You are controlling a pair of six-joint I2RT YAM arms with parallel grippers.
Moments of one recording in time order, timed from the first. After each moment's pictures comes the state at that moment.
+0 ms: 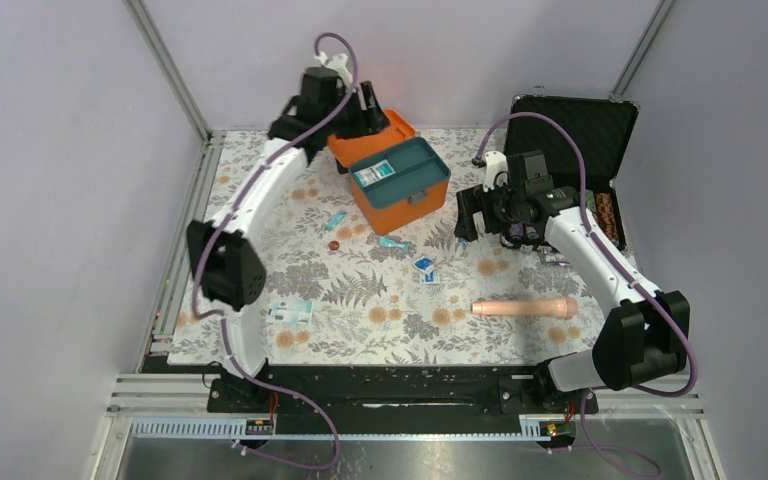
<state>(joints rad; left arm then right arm) -0.39 2.00 2.00 -0.46 0.16 -0.51 0.27 1.41 1.17 -0.64 -0.37 -0.05</state>
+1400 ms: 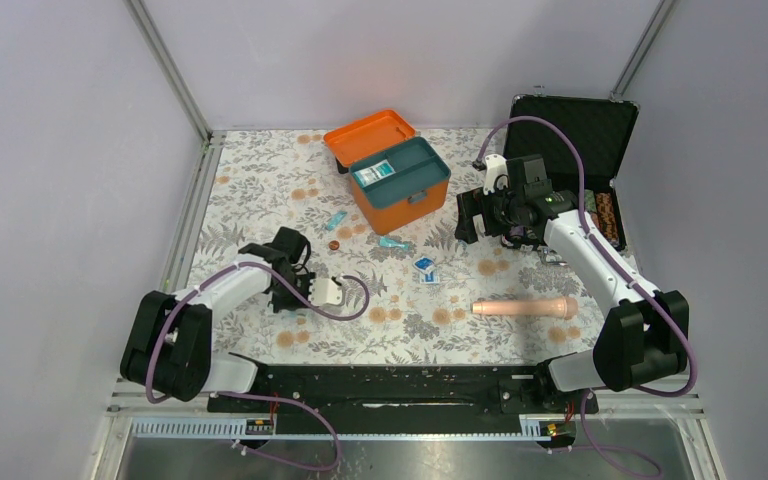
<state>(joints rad) -0.32 1.35 0.68 -0.77 0.19 1.26 0.27 1.41 1.13 -0.60 -0.34 -0.04</state>
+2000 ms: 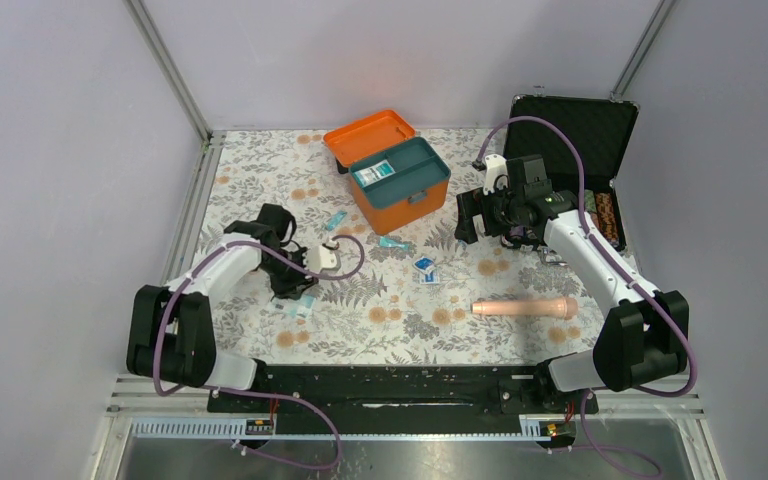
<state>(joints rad) -0.20 1.41 0.87 -0.90 0.39 1.17 0.27 1.41 1.13 -0.60 -0.34 -0.04</state>
